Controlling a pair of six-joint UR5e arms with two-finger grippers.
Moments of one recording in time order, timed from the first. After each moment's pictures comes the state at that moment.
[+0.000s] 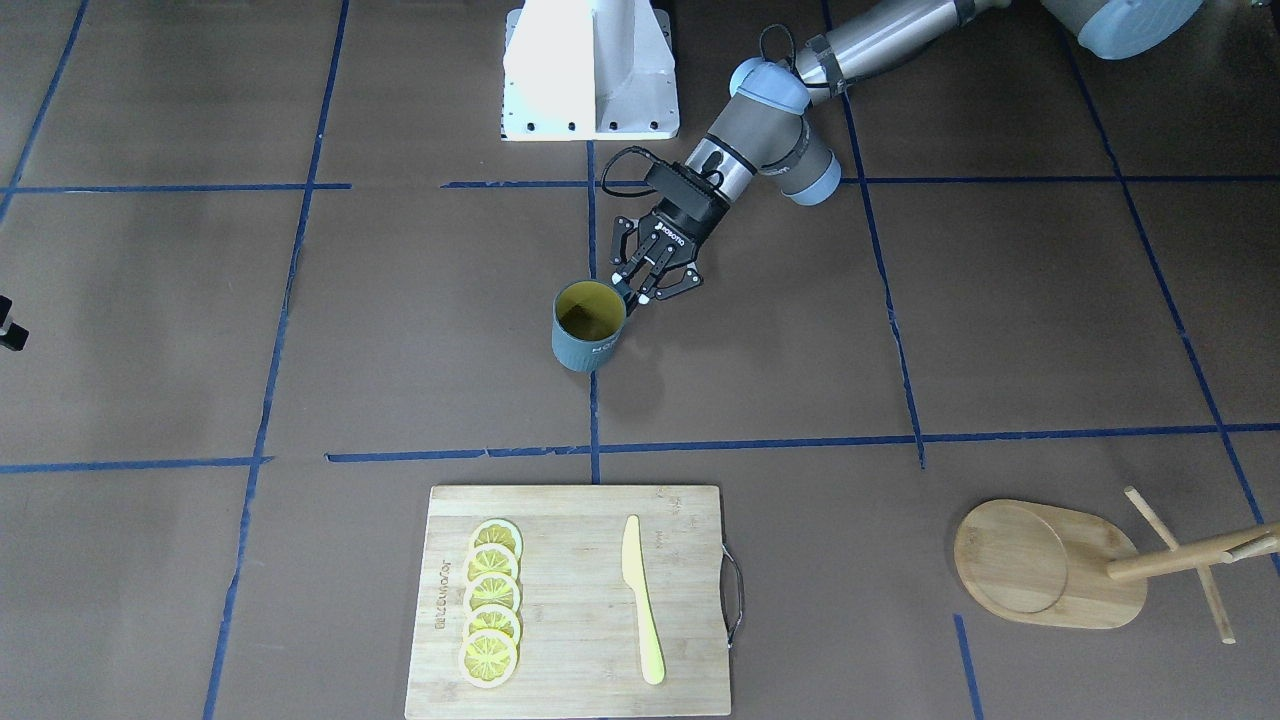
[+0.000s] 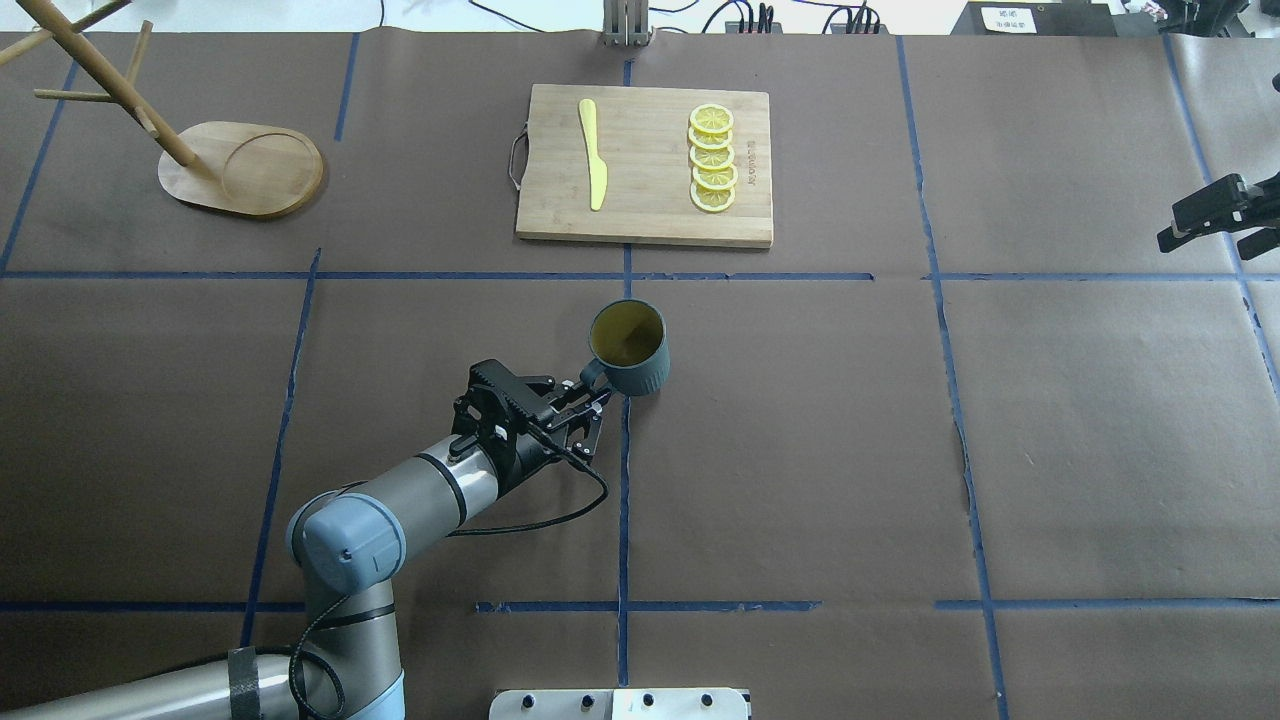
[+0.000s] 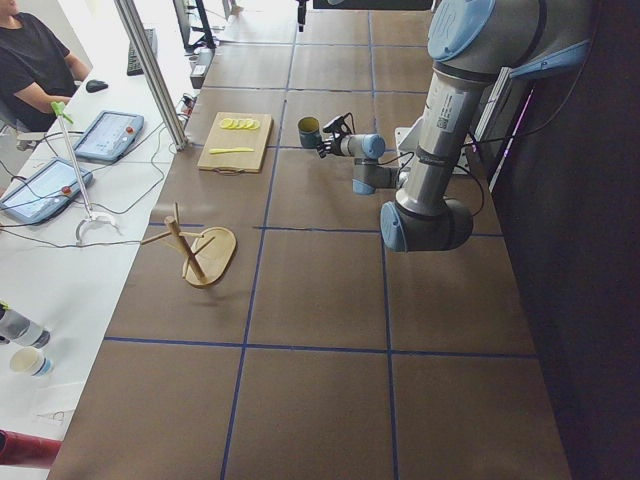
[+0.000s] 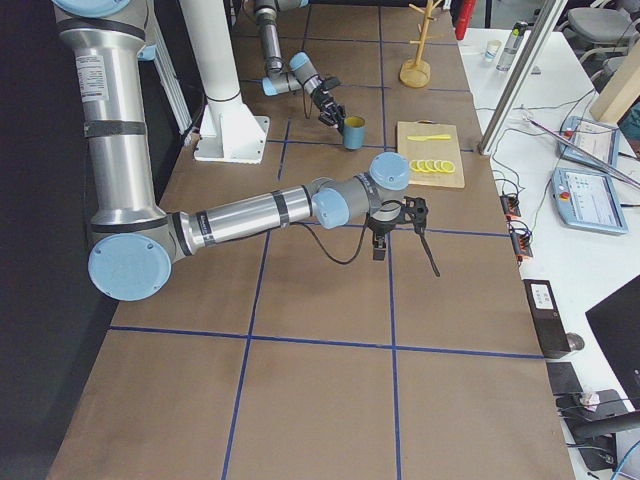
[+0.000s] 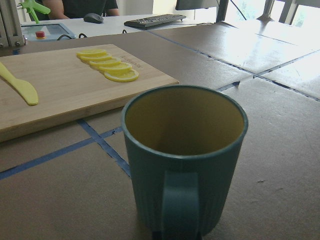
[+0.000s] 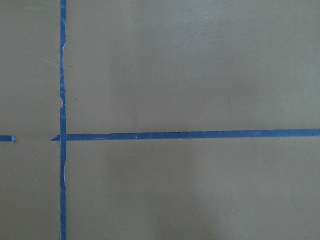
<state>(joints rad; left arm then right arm) -0.27 -2.08 -1.39 -2.91 -1.17 -0.61 1.27 -1.49 1.76 -1.42 2.38 0.54</state>
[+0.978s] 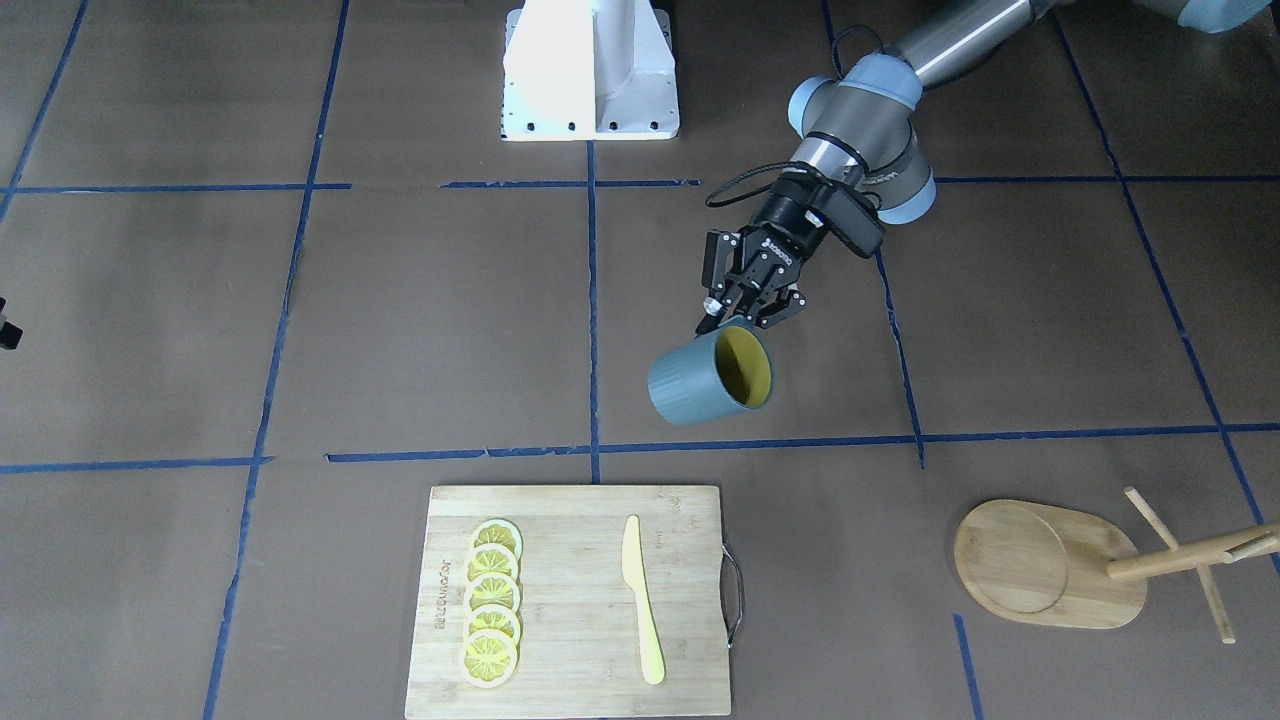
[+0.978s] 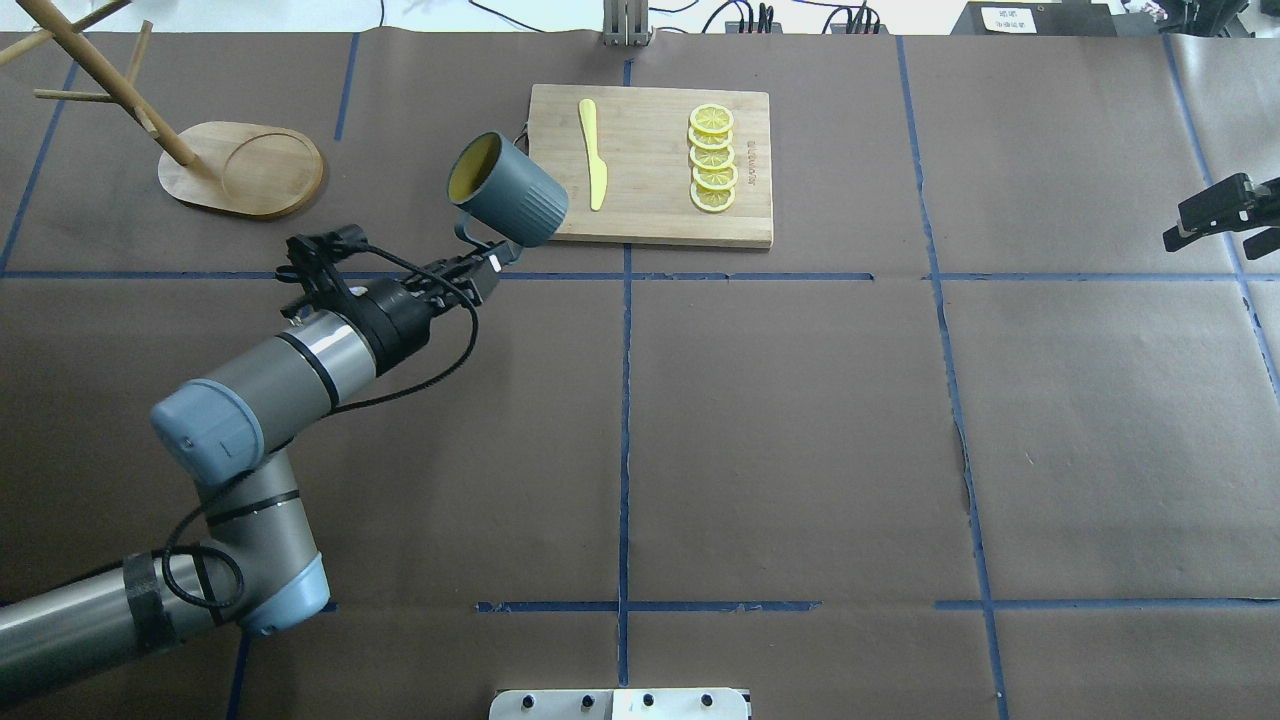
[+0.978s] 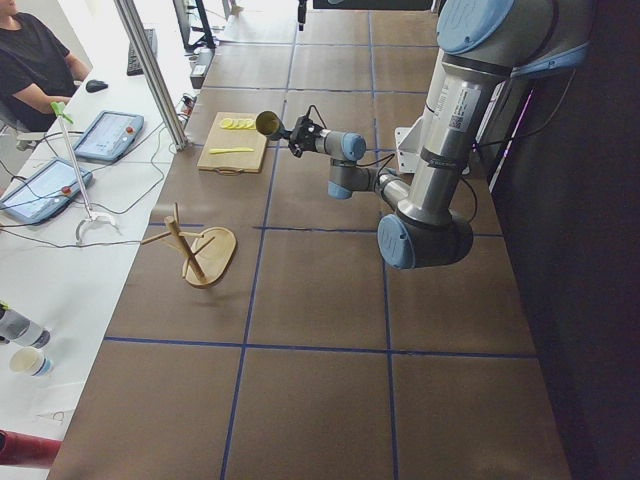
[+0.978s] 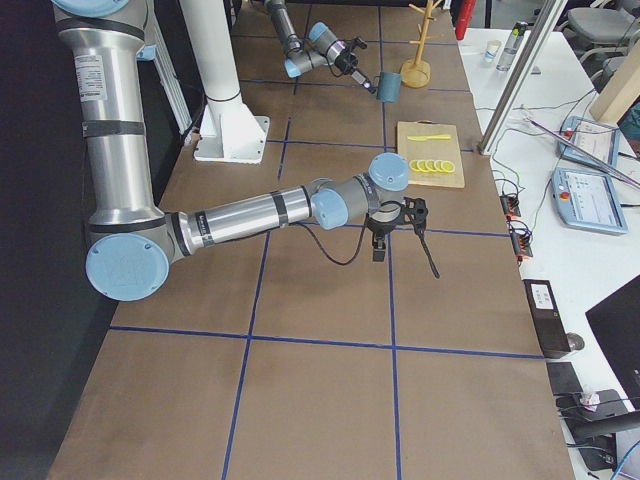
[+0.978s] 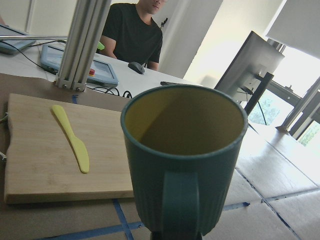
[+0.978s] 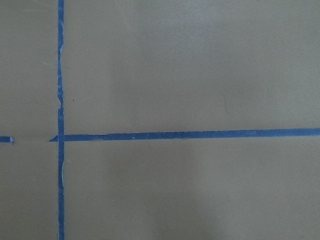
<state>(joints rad) -0.51 -1.96 -1.51 -2.99 -1.23 -1.32 1.28 -1.50 1.77 -1.42 2.38 0.54</state>
